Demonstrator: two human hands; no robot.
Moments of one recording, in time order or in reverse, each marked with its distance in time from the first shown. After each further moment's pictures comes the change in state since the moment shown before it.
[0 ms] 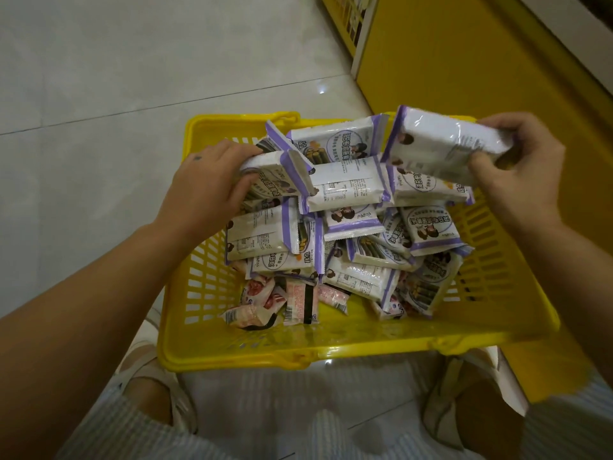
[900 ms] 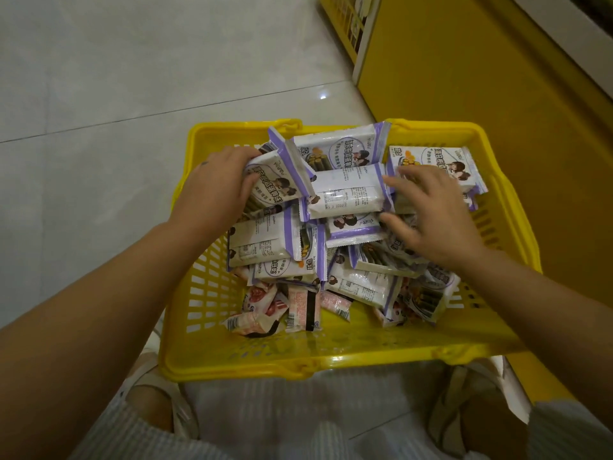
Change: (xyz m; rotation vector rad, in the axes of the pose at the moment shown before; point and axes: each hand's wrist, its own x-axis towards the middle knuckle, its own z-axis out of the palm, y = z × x) left_hand 0.017 -0.001 0.011 -0.011 -0.086 -0.192; right_hand -0.035 0.005 0.055 -0.476 -0.449 -0.286
